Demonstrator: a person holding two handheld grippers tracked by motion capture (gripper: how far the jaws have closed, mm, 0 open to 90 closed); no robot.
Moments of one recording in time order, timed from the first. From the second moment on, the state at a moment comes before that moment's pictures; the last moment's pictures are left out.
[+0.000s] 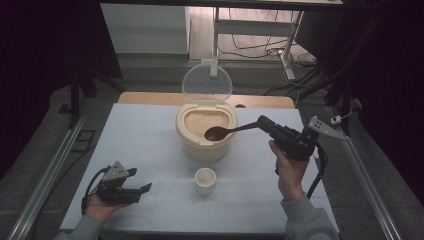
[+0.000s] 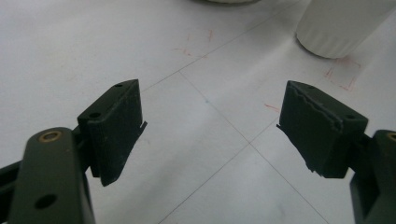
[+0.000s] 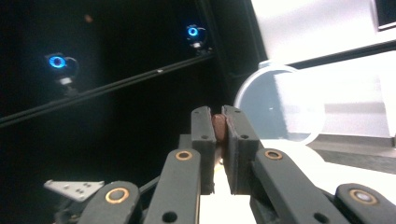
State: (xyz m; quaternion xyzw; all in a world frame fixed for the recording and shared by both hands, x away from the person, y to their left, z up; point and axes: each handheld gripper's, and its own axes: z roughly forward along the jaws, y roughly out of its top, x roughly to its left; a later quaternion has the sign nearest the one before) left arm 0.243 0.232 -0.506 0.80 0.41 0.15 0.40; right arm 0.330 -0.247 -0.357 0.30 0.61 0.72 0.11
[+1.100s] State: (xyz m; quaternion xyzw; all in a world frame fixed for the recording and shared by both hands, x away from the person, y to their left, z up) left arm 0.245 0.228 -0.510 0.81 0.41 0.15 0.39; right arm 0.390 -0.193 -0.352 0.31 0.71 0.57 0.27
